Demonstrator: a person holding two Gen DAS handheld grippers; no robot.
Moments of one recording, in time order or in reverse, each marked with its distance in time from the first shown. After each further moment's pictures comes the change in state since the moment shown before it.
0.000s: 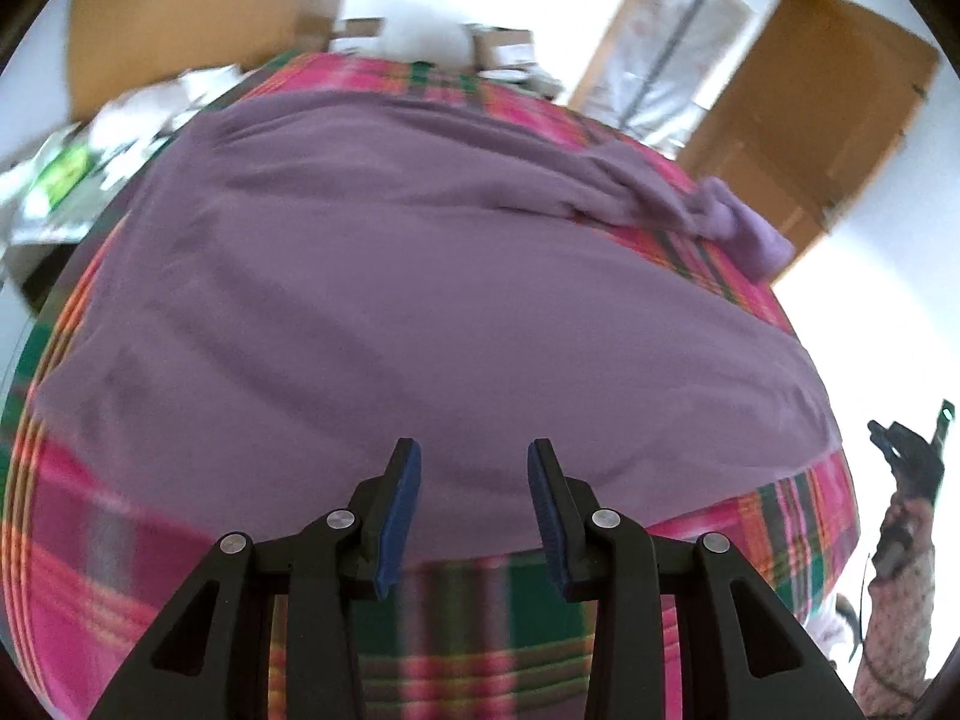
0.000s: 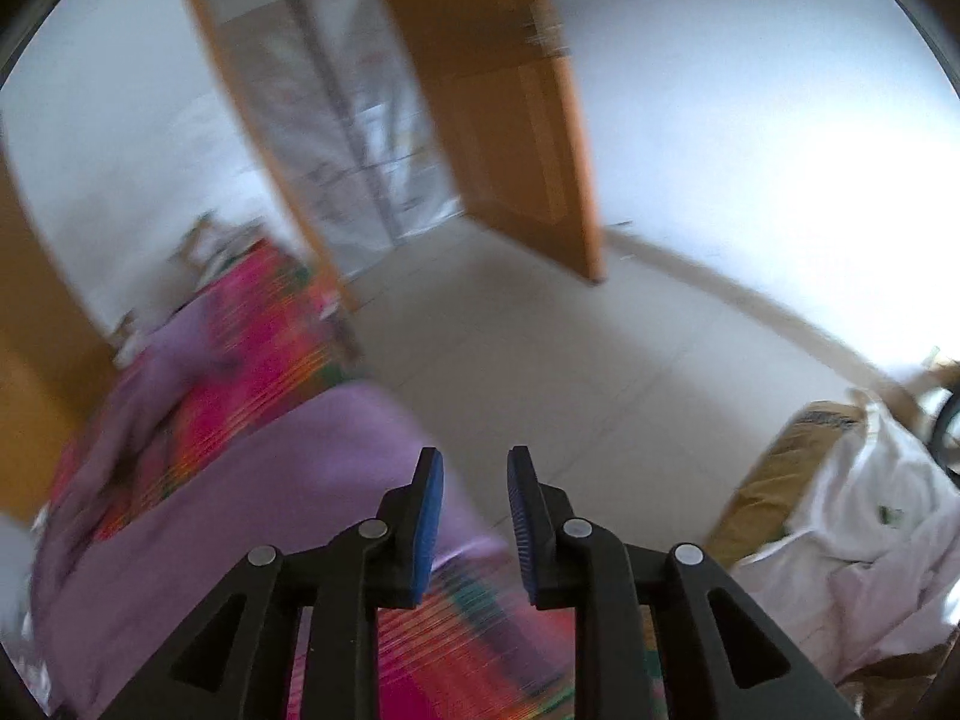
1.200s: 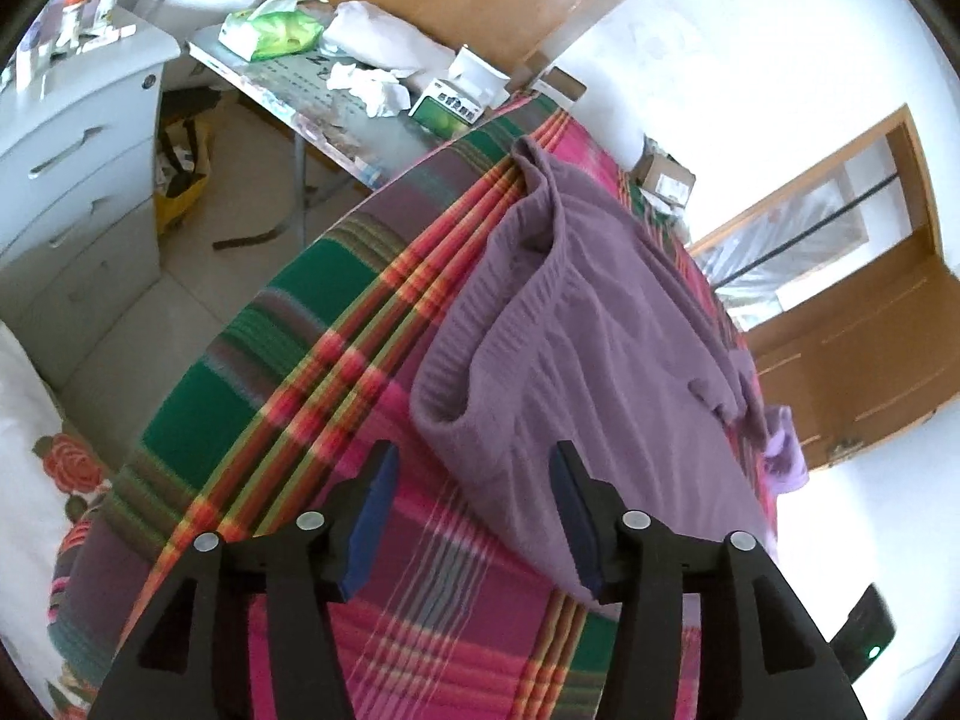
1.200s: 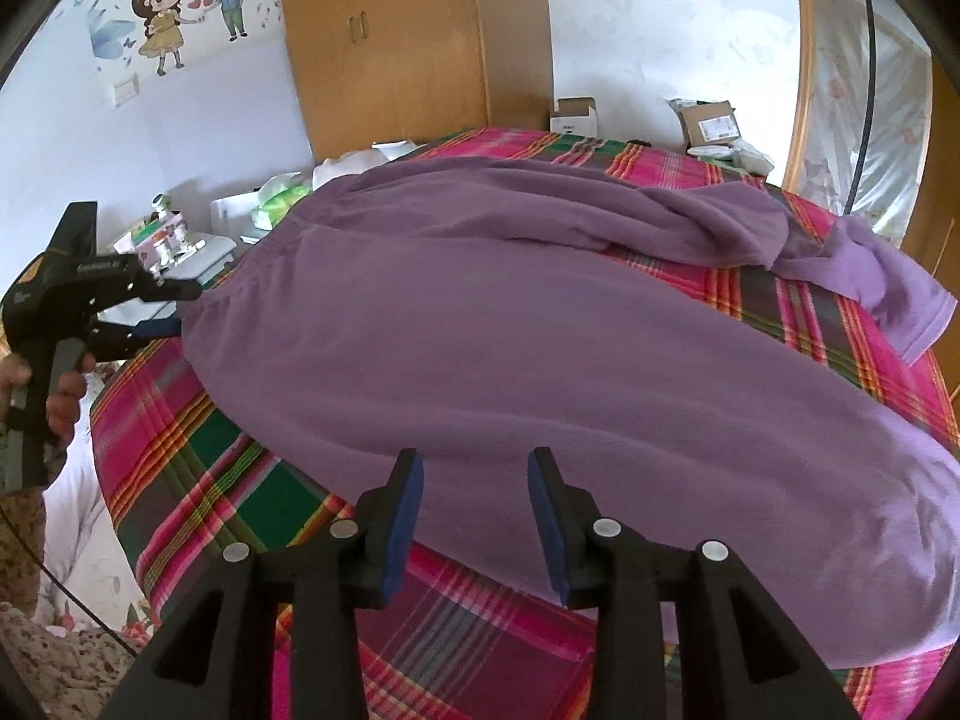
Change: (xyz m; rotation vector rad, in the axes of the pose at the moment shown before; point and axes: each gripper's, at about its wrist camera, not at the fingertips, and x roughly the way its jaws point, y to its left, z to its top) left arm -0.041 0.169 0.001 -0.522 -0.141 -0.044; right arm -0.028 0.312 -0.196 -0.903 0.196 0.581
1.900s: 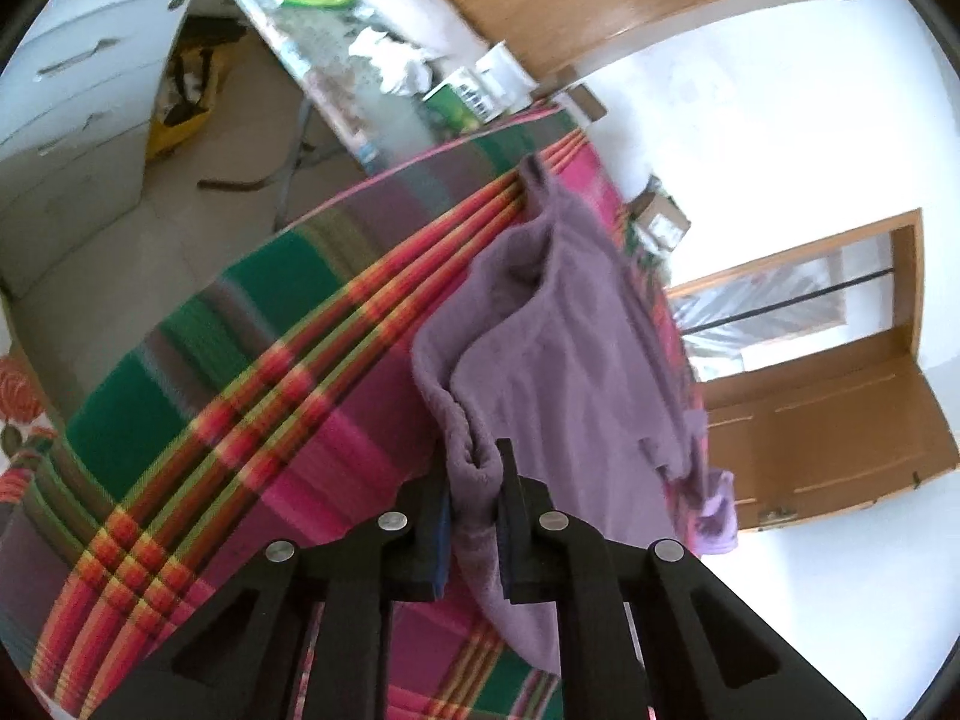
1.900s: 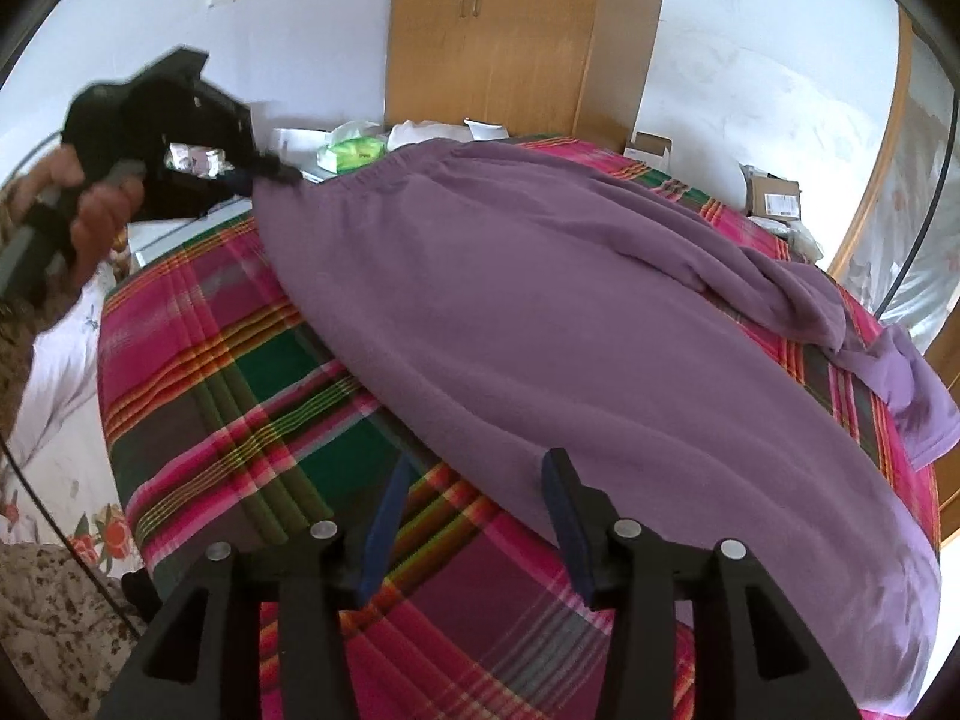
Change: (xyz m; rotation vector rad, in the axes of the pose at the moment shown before) left arm 0.004 -0.001 0.018 -0.197 0.008 -0.121; right arm 0.009 0.067 -0.015 -0.284 -0.002 -0.031
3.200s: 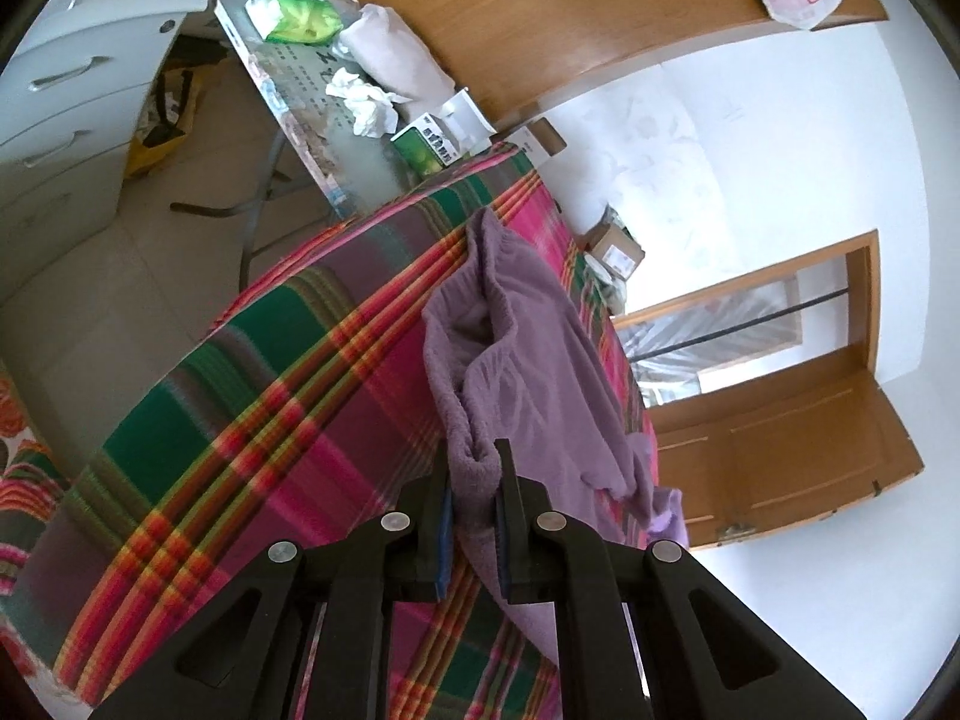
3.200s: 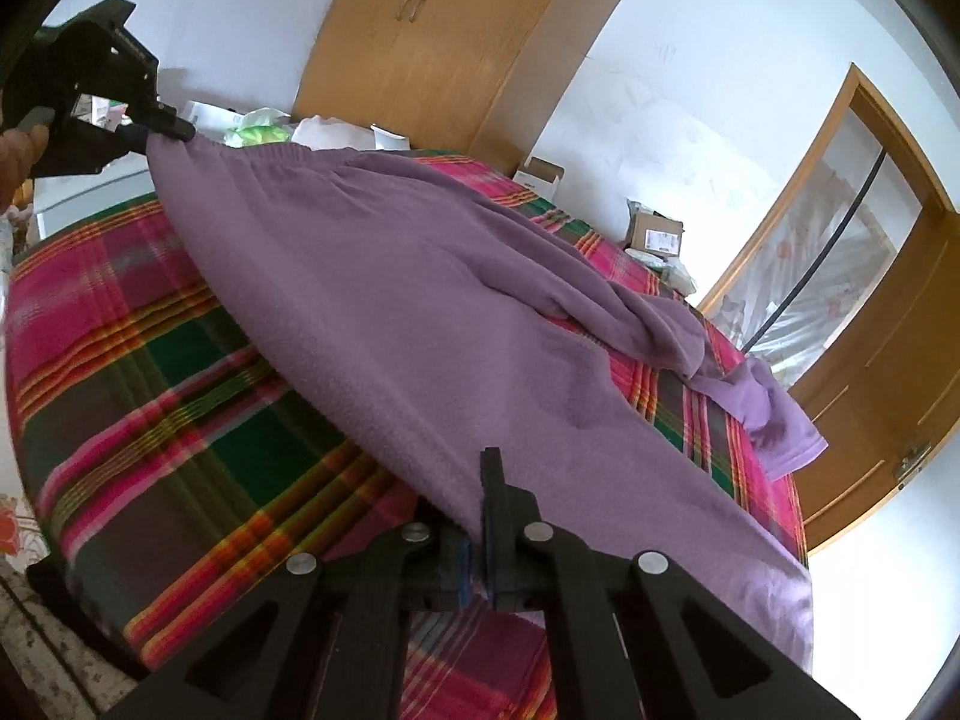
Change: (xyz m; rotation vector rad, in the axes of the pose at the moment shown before) left arm -0.040 0.004 0.000 -0.013 -0.065 -0.100; right arm -0.029 0.006 -0.003 -0.064 -0.015 -0.353
